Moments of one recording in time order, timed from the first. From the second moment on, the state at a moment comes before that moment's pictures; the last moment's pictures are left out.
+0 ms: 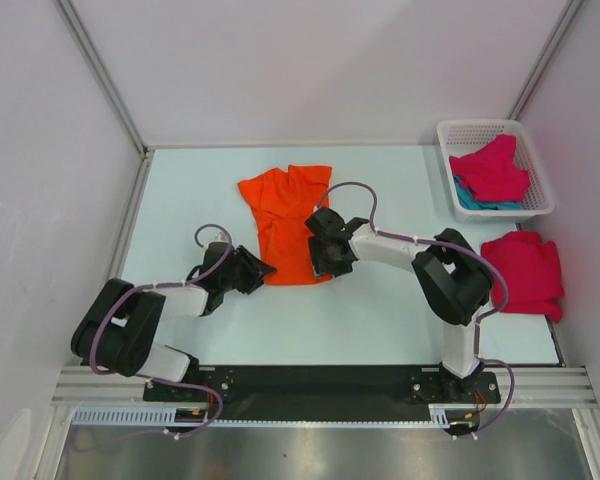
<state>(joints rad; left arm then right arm) -0.36 1.42 0.37 0.38 0.19 -1.09 0.77 1.92 1.30 -0.54 0.09 0.56</state>
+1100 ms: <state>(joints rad) -0.43 0.87 0.57 -0.40 0.16 -1.03 0.89 1.62 1.30 -0.72 0.12 0.62</state>
